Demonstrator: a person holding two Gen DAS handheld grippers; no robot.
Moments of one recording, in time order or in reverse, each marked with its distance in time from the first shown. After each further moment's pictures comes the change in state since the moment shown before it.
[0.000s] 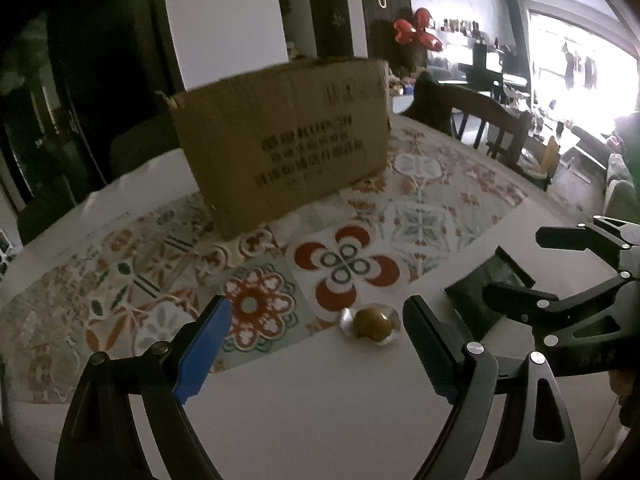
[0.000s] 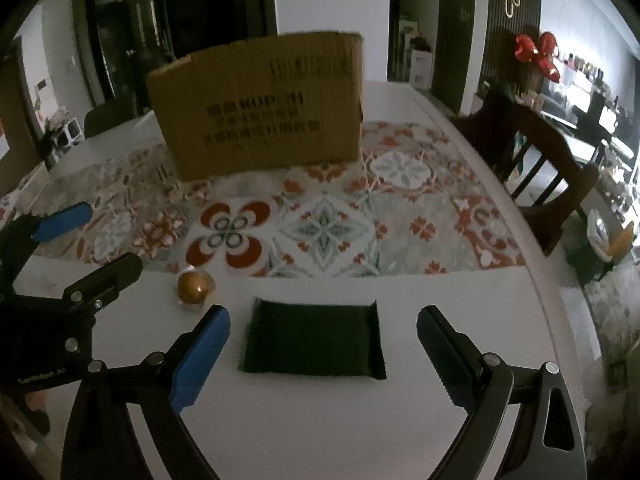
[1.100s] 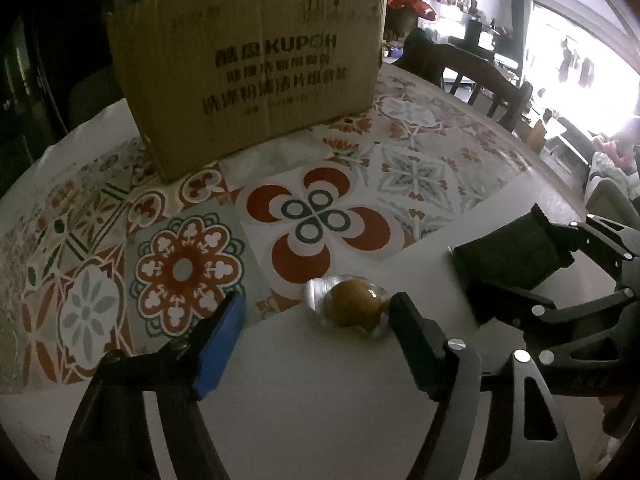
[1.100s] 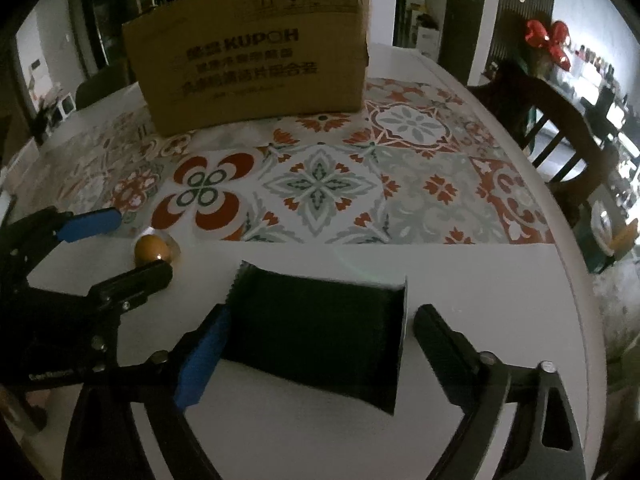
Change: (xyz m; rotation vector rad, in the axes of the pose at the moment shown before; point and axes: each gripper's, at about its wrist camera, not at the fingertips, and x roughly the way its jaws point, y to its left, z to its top) left arm 0.059 -0.003 -0.011 -0.046 0.158 -0.119; right arm 0.033 0.002 -0.011 -0.031 0.078 -0.012
